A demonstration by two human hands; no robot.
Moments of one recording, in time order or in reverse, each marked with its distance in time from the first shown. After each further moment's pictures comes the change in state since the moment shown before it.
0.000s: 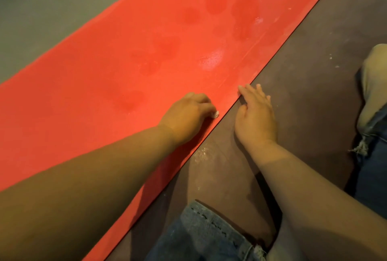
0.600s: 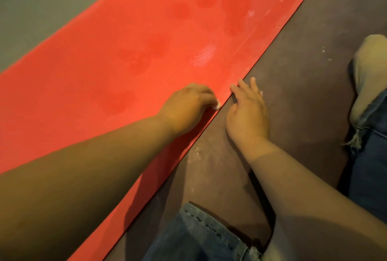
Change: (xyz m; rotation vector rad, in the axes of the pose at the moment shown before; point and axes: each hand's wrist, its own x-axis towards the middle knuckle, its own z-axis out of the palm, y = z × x) left_hand 0.025 0.005 -0.006 -0.048 -0.033 0.094; right_hand 0.000 -0.001 0.004 -0.041 0.015 0.004
